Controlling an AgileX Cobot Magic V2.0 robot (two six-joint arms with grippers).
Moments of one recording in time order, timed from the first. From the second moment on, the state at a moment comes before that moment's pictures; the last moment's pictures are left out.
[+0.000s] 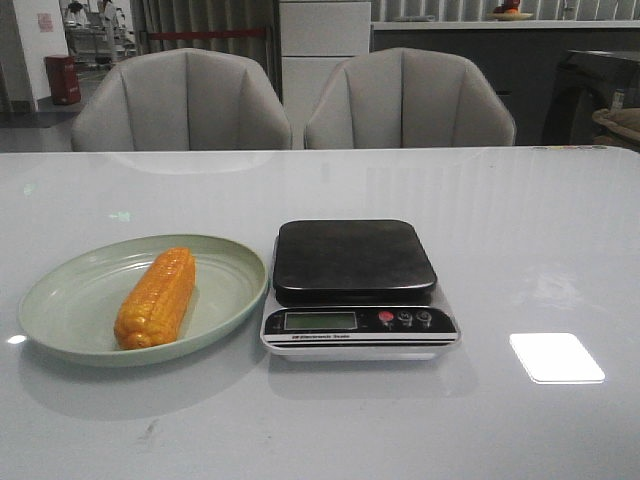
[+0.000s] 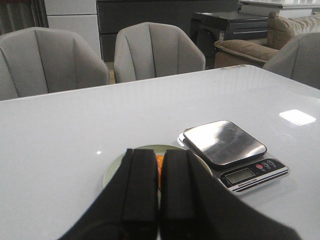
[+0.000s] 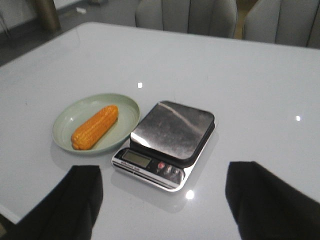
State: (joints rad) left arm -0.52 -0.01 -0.37 0.15 0.54 -0.17; right arm 0.48 0.23 -0.45 0.11 0.50 0.04
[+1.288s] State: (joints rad) left arm -0.51 -0.01 -0.37 0.15 0.54 -0.17; right arm 0.48 0.03 -0.20 0.11 0.23 0.04
